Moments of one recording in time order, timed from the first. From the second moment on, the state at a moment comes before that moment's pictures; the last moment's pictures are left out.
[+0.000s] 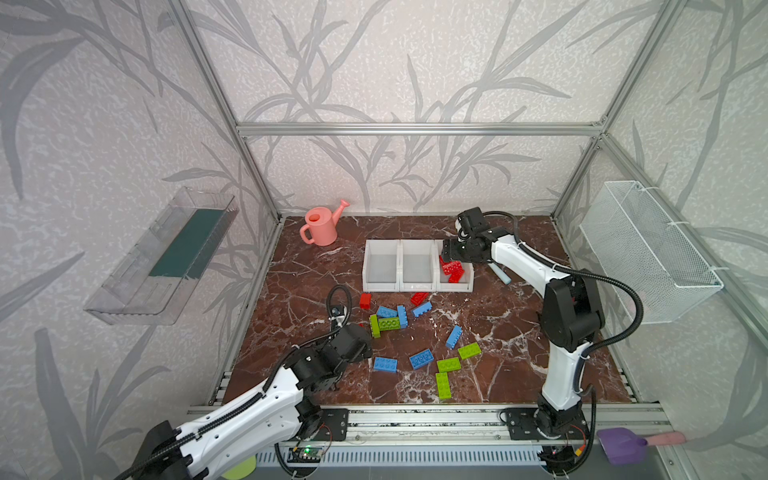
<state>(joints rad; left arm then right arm) -0.80 0.77 0.43 -0.65 -0.47 -0.82 0.39 1.96 1.62 -0.63 -0.06 0.38</state>
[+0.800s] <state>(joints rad) -0.63 0.99 0.46 -0.57 -0.29 -0.88 0.69 1.11 0.73 -0.26 0.08 0.31</state>
